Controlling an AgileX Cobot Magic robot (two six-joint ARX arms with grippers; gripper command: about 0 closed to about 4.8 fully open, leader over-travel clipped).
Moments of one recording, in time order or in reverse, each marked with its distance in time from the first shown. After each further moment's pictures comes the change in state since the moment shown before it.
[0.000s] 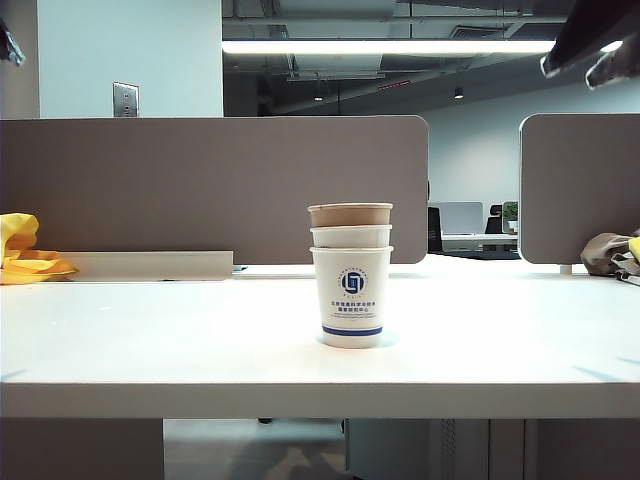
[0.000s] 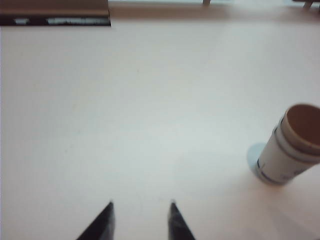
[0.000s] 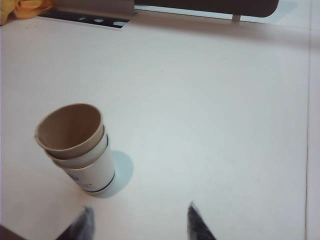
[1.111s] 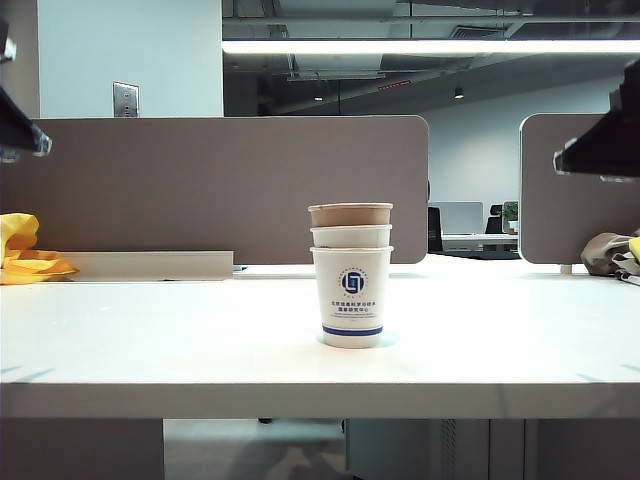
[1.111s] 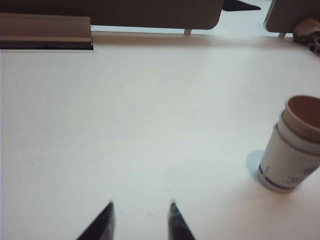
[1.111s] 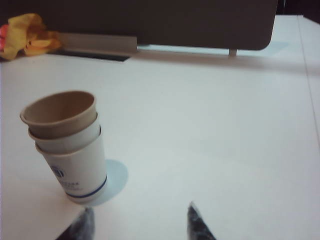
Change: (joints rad) left arm -0.002 -0.051 -0.429 0.563 0.044 0.031; right arm 0.000 -0.035 -0.500 0.710 0.003 0.000
